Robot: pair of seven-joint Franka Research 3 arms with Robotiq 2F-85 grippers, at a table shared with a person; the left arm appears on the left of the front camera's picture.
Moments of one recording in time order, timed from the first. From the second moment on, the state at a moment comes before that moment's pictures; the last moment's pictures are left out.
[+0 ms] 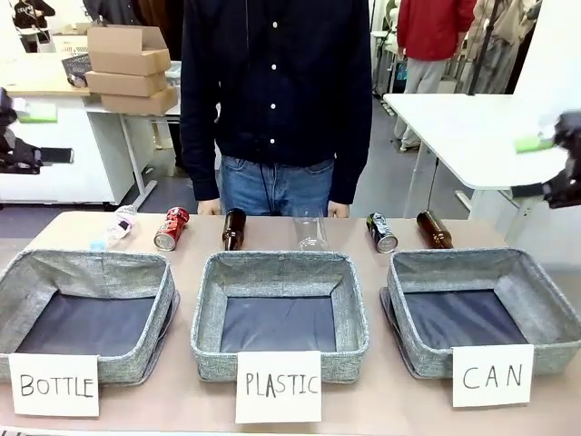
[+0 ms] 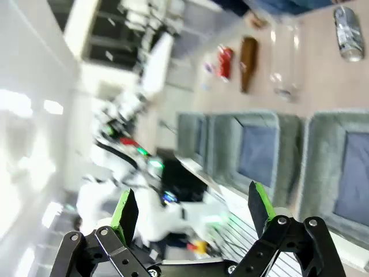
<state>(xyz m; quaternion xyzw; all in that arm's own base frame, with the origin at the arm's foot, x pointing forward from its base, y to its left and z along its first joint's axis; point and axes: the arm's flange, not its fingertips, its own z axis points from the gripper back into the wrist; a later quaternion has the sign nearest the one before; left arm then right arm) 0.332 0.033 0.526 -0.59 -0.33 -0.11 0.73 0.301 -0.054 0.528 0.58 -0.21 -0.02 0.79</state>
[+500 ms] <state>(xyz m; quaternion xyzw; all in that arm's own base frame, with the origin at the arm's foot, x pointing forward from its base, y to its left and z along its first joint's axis) 0.338 0.034 0.512 -0.59 -0.32 -0.09 0.74 0.308 -0.058 0.523 0.60 -0.22 -0.07 0.77</state>
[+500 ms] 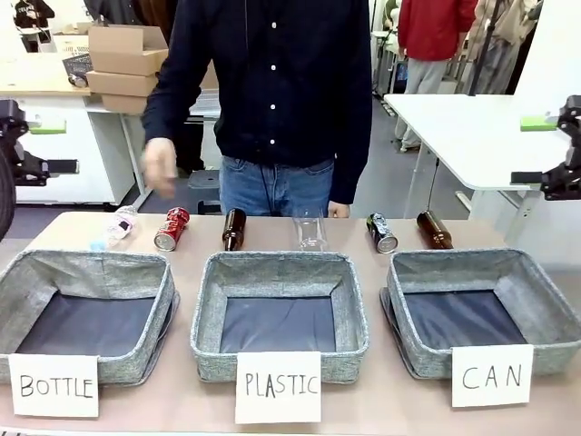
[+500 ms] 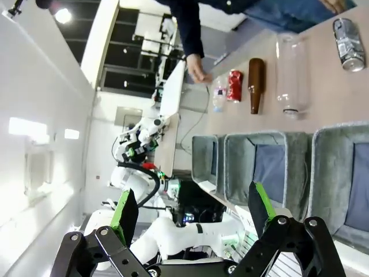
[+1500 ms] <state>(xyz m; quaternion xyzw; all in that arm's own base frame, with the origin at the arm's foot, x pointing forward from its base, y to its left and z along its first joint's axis) 0.335 0.037 0.516 -0.59 -0.32 -0.09 0.74 0.422 0.050 0.486 0.24 -0.27 0.06 0.93</state>
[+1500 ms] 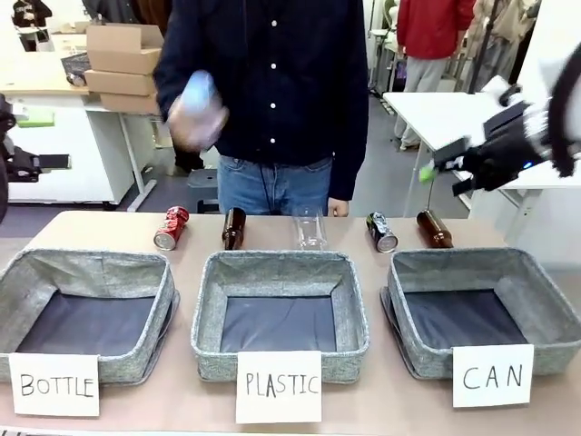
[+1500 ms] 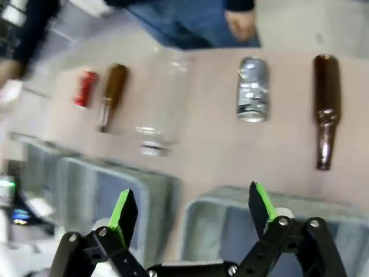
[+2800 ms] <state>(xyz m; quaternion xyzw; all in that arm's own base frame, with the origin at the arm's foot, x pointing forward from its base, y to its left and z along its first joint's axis) 0.335 0.038 0.515 -0.59 -0.32 -0.09 0.74 0.610 0.131 0.351 0.04 -0.11 0.12 0.99</state>
